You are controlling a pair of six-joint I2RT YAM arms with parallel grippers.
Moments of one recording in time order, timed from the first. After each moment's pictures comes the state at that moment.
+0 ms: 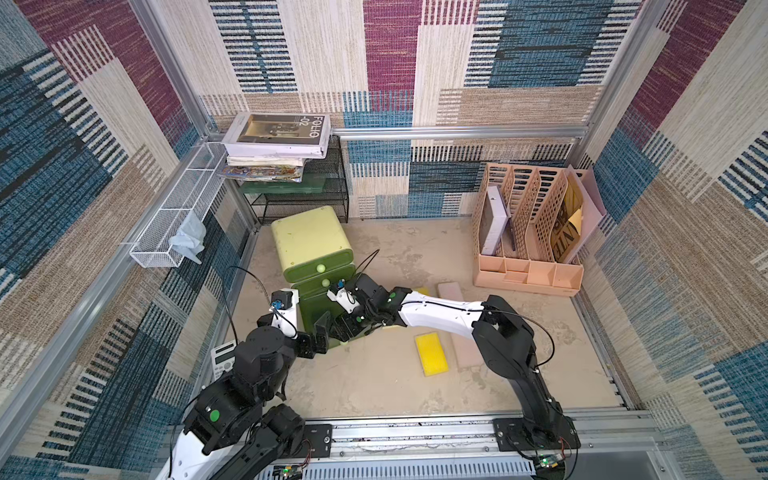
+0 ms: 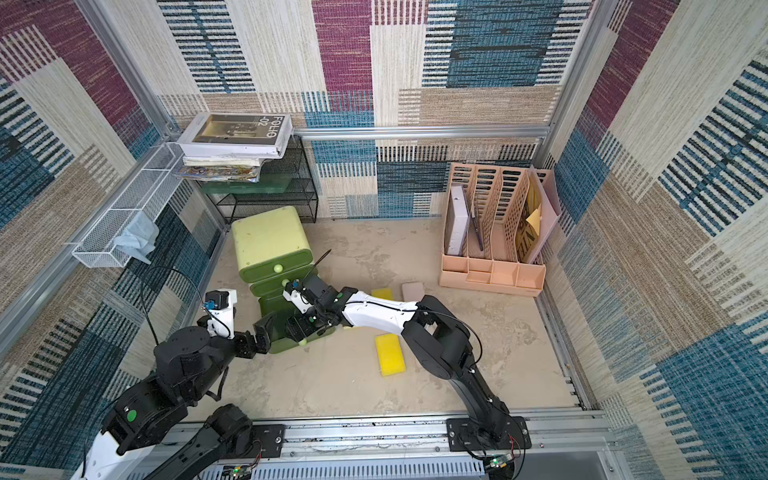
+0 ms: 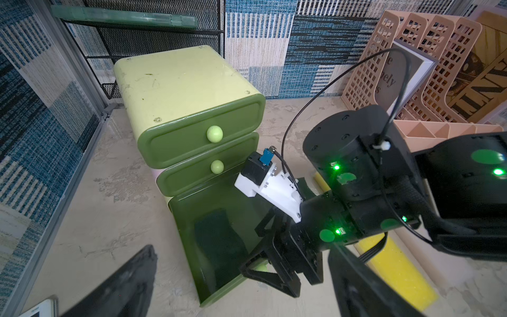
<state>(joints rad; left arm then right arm) -0.58 0.45 0.81 -0.75 -0.34 -0.22 1.03 2.14 1.65 -0.33 -0.29 0.33</state>
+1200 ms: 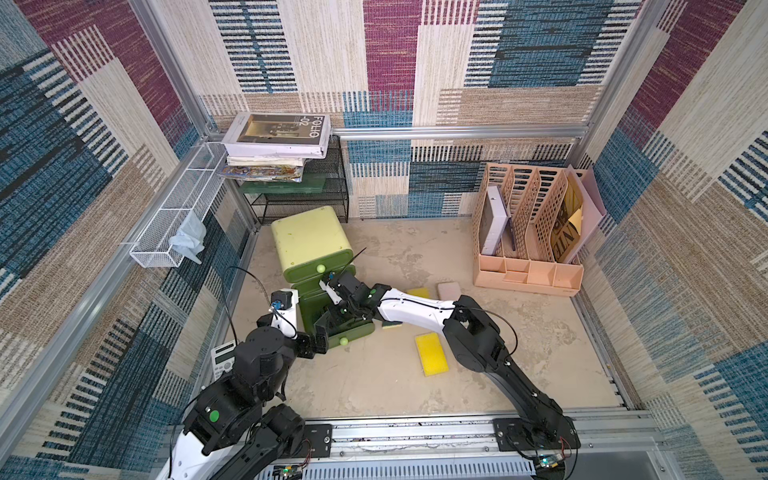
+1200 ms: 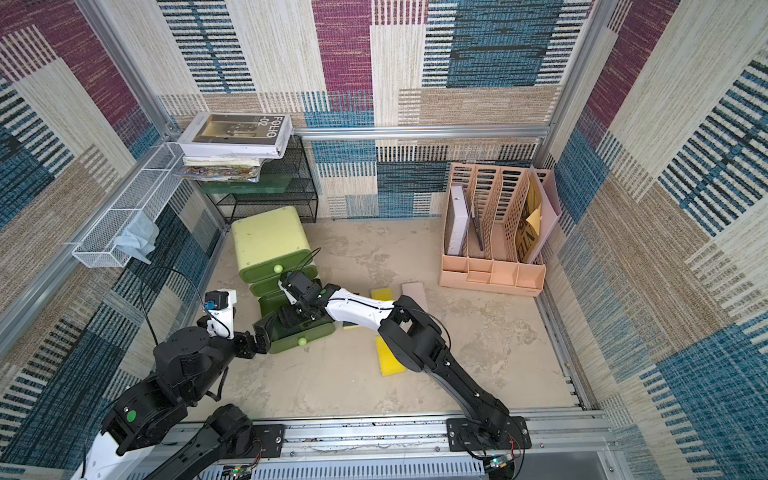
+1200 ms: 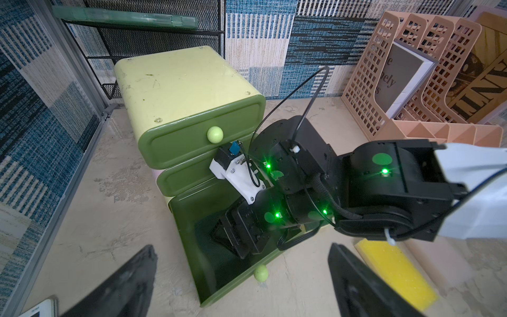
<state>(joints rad) -0.58 0.44 0.81 -0.75 -0.35 -0.22 1.04 2.42 1.98 -0.37 -0.13 0.41</state>
